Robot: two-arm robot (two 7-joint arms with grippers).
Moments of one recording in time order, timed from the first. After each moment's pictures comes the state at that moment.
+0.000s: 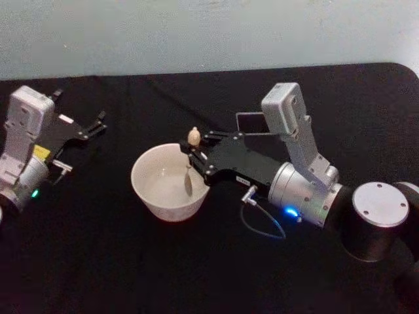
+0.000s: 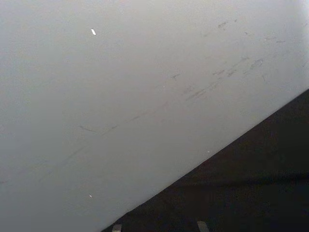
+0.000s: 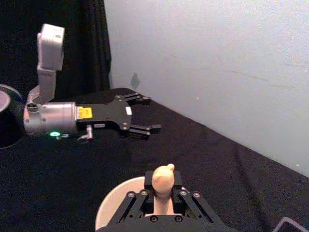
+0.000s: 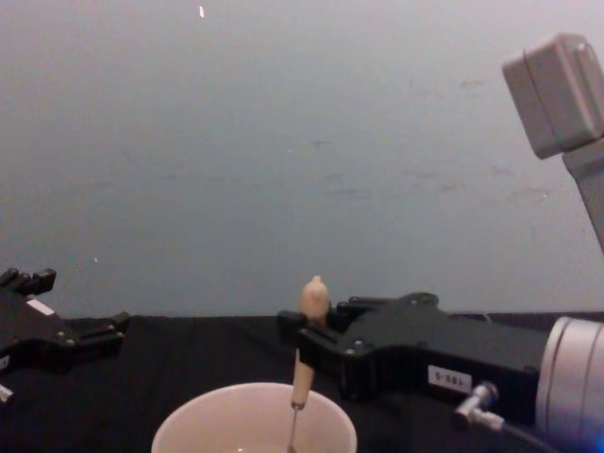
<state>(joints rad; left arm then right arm) -0.20 0.60 0.45 -1.41 -0.25 -0.12 0.03 0.15 0.36 -0.50 -1.68 0.29 0.13 0.42</state>
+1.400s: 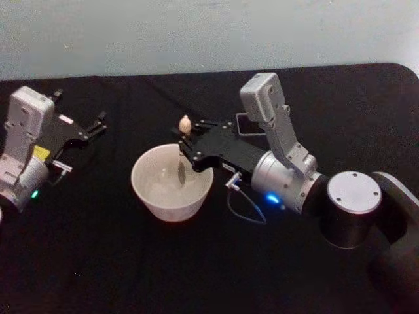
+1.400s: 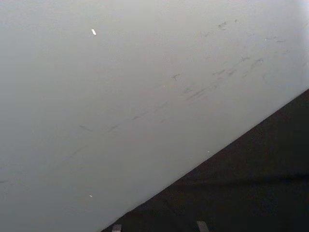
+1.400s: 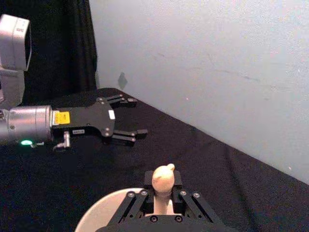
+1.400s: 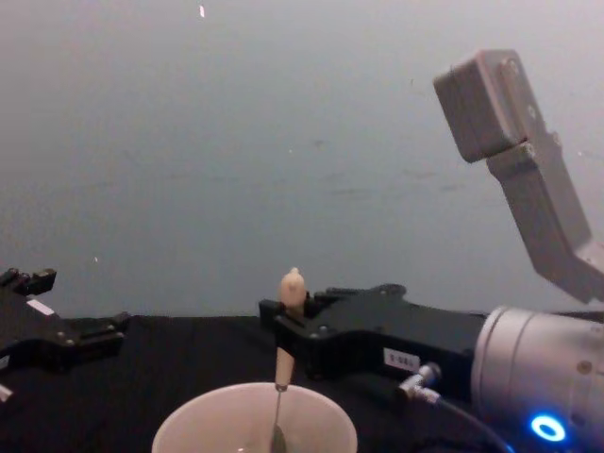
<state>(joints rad) -0.20 0.60 0.45 -1.41 -0.25 -0.12 0.03 0.22 0.27 -0.52 -1.57 0.24 0.12 0.37</state>
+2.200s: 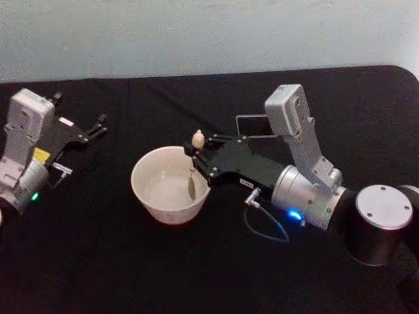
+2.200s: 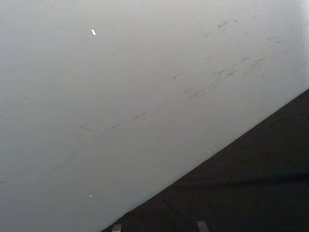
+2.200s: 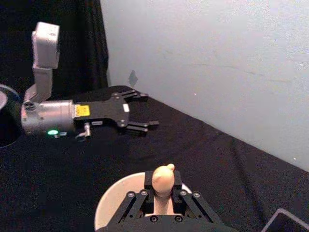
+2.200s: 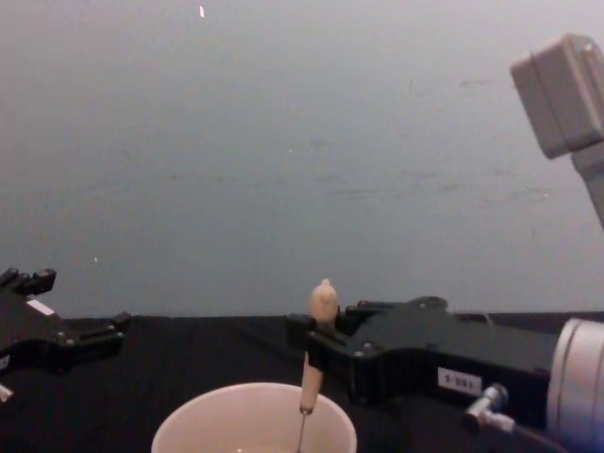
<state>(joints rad) -0.20 0.60 0.45 -1.41 -0.25 -0.12 0.03 0.13 0.36 -0.48 -1.69 0.30 0.15 0.42</state>
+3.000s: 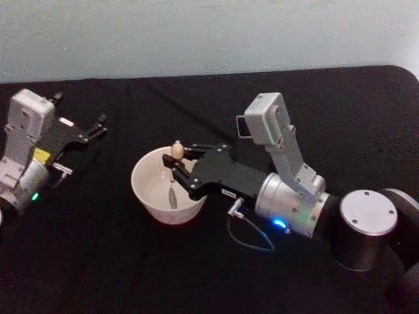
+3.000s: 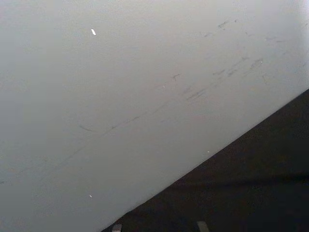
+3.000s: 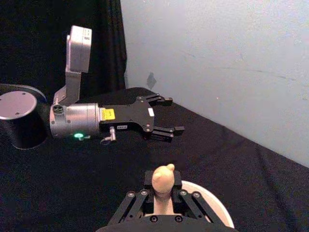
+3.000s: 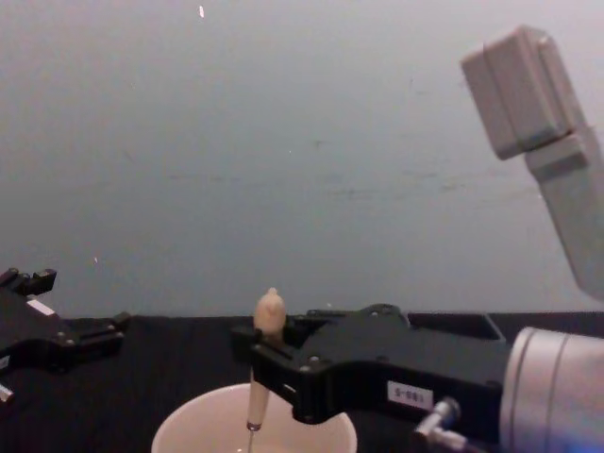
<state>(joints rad) -0.20 0.60 0.45 -1.41 -0.25 -0.12 0.03 0.15 0.35 -0.54 -1.70 0.30 0.15 0.42</state>
